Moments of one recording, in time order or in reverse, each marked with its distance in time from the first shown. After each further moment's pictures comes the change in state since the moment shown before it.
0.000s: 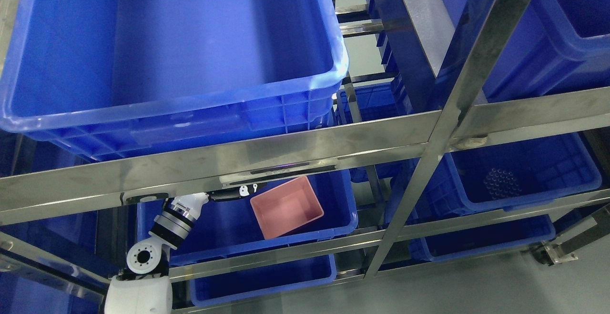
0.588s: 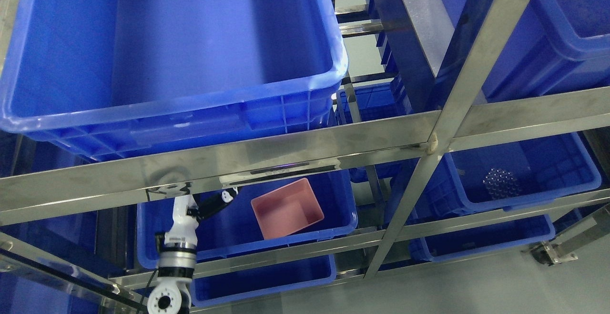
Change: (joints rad) left arm 0.269 0.000 -0.172 -0.227 0.072 0.047 0.622; right arm 0.000 0.000 0.000 0.000 0.000 0.000 0.000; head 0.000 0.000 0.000
